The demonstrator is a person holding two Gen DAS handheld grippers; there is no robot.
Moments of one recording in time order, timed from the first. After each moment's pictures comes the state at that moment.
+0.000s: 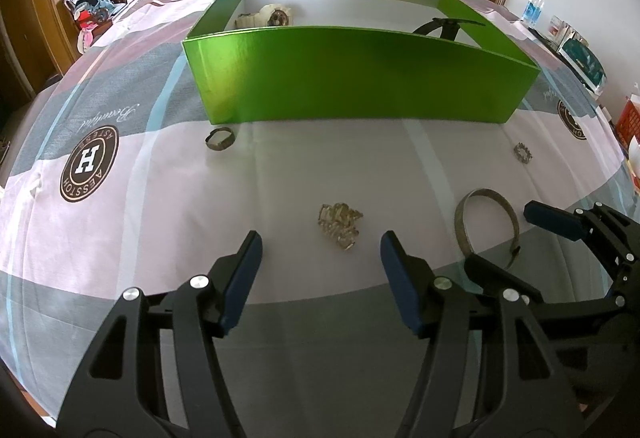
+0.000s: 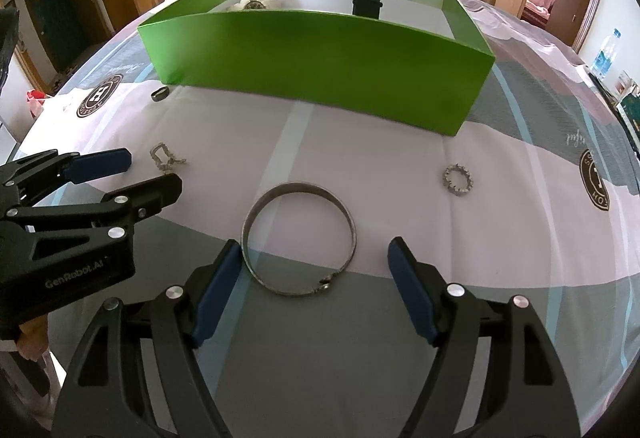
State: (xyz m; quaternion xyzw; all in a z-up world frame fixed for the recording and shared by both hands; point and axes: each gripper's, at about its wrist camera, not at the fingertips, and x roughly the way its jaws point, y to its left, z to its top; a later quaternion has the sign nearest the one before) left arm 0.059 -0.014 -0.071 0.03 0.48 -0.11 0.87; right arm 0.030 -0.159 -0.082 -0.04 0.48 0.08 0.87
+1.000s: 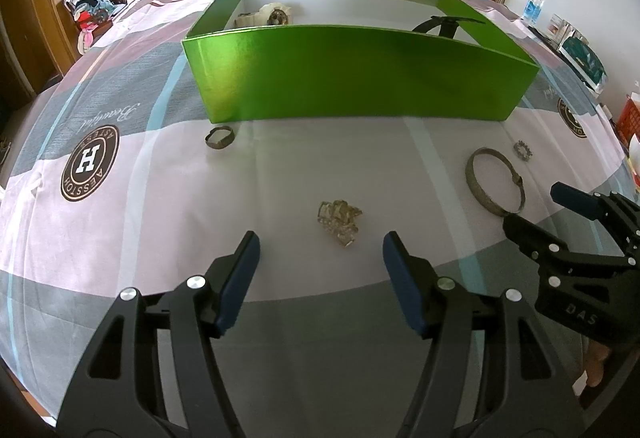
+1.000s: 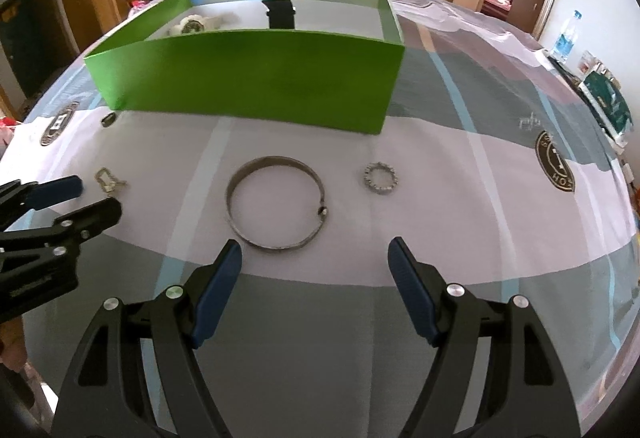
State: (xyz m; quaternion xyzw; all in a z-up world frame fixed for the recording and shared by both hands) left arm 0.059 -0.013 -0.072 0.03 0.48 -0.11 0.87; right arm 0.032 -0.197 -0.077 -0.03 0.47 0.01 0.88
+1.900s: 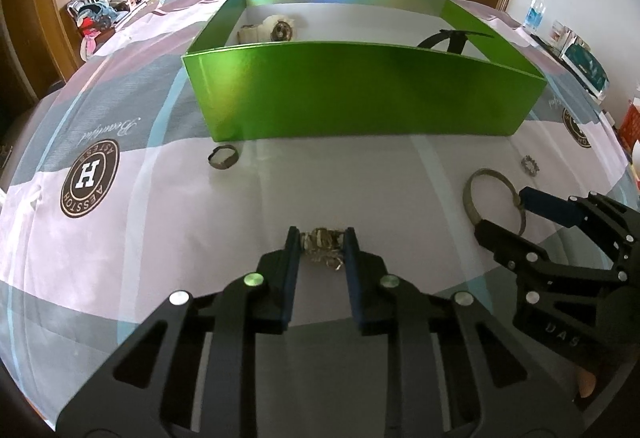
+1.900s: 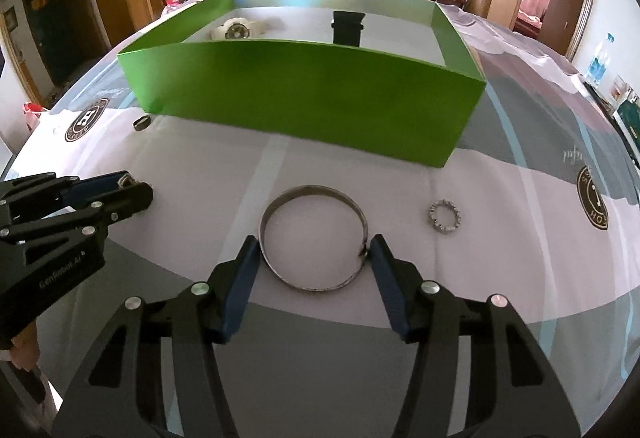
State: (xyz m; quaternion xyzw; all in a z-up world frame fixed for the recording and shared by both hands) left arm 0.068 -0.013 -0.070 0.03 0.46 -0.11 0.88; right arm 0.047 -0.171 -0.080 -0.04 0.45 0.07 0.89
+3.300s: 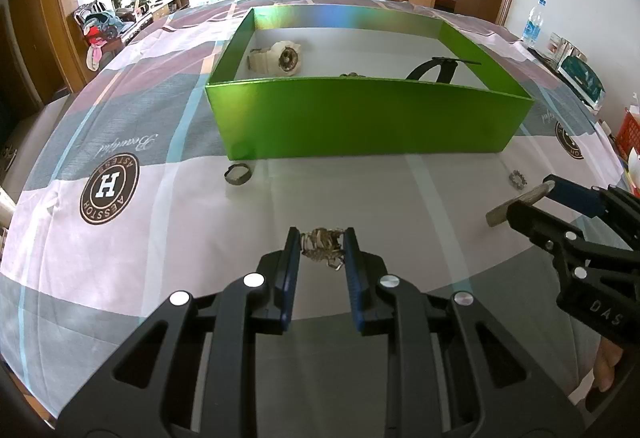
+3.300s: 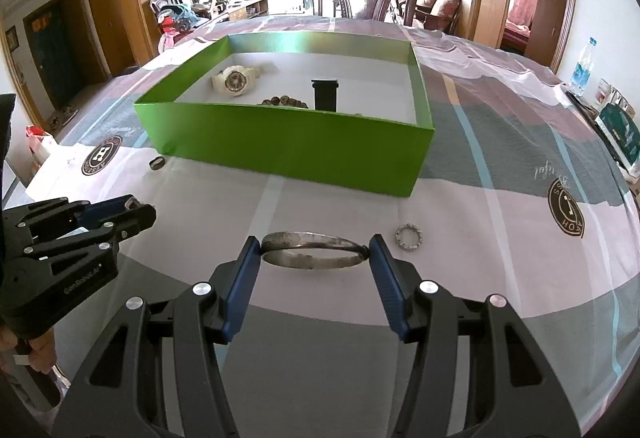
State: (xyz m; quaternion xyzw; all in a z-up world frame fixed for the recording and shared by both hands) left arm 0.053 -0.009 -0.047 0.03 0.44 -0.10 0.89; right arm 0.032 -0.182 -0.042 -0.02 0.41 0.06 0.91
